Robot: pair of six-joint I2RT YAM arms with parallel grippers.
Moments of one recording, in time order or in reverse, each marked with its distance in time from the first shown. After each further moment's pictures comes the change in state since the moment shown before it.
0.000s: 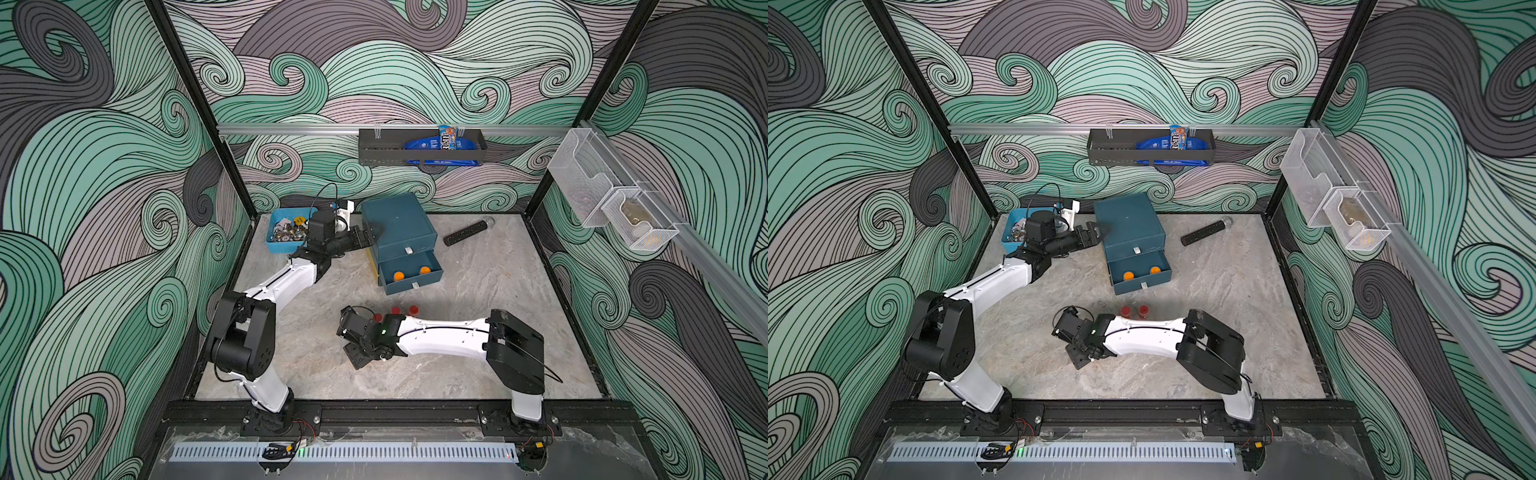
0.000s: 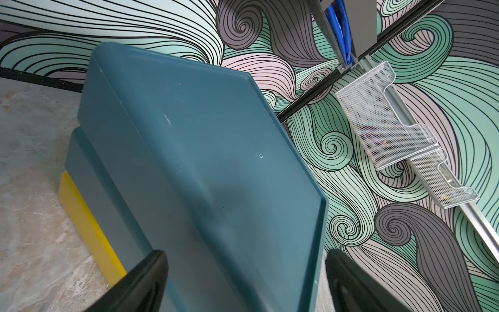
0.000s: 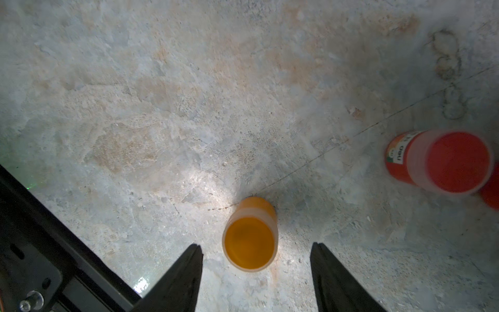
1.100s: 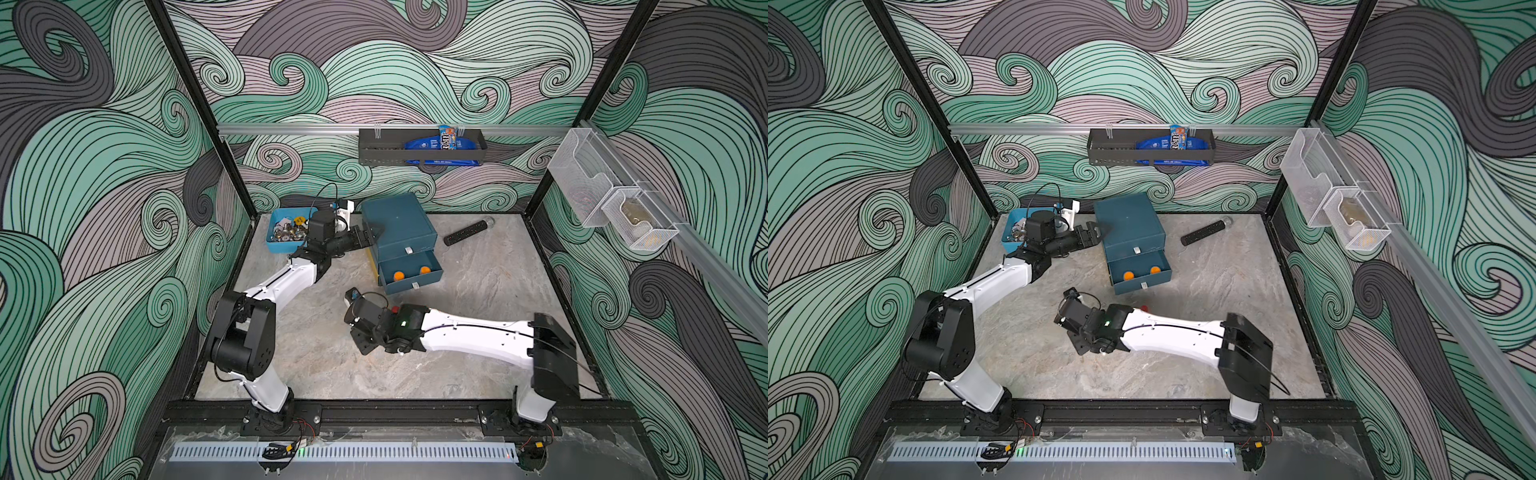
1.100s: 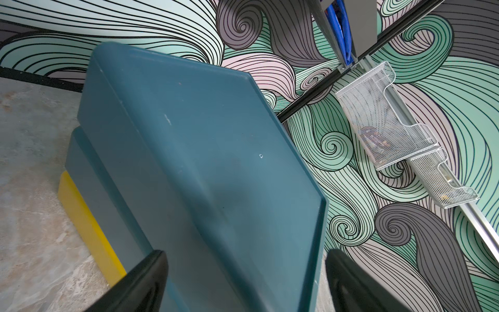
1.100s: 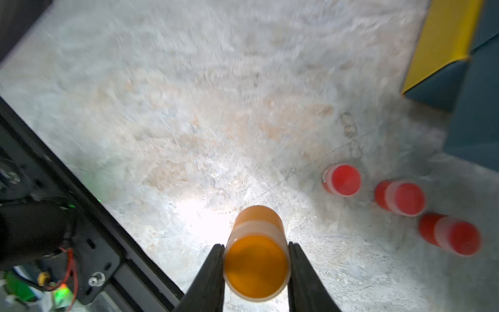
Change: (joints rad) left arm 0.000 0.000 0.000 0.000 0.000 0.000; right arm -0.028 -0.248 0.050 -0.069 0.118 -0.037
